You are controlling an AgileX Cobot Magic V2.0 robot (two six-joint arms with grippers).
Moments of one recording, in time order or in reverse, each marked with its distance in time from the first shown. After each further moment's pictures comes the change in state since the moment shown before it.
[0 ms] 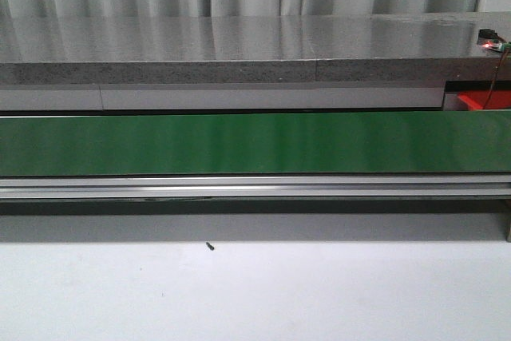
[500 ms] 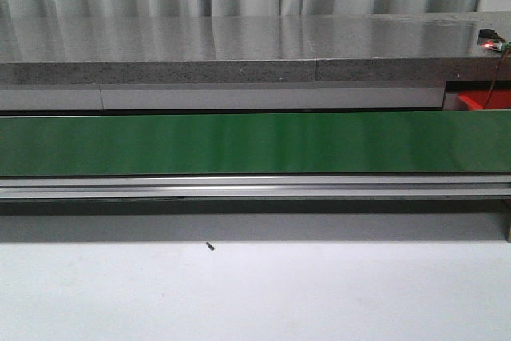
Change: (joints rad) left arm 0.356 0.273 0.000 0.009 -0.111 -0.002; right arm 0.000 0.000 0.000 0.000 0.000 0.000
